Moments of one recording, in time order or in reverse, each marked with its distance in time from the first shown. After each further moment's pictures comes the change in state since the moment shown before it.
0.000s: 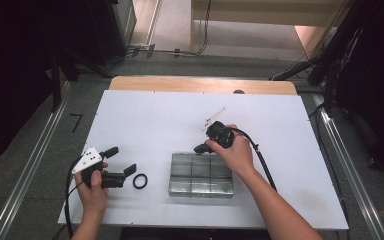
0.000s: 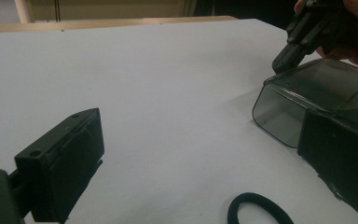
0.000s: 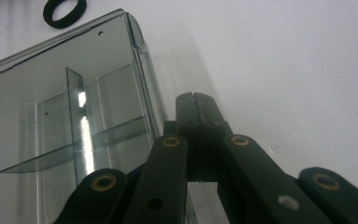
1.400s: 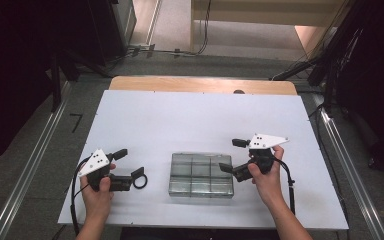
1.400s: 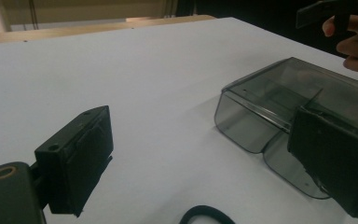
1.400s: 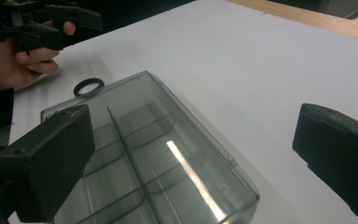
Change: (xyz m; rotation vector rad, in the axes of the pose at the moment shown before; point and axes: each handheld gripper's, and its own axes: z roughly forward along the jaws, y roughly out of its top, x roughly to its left) left arm -0.029 0.012 0.004 0.017 -0.079 0.041; right arm 0.062 -0.097 -0.069 -0.525 -0.219 0.069
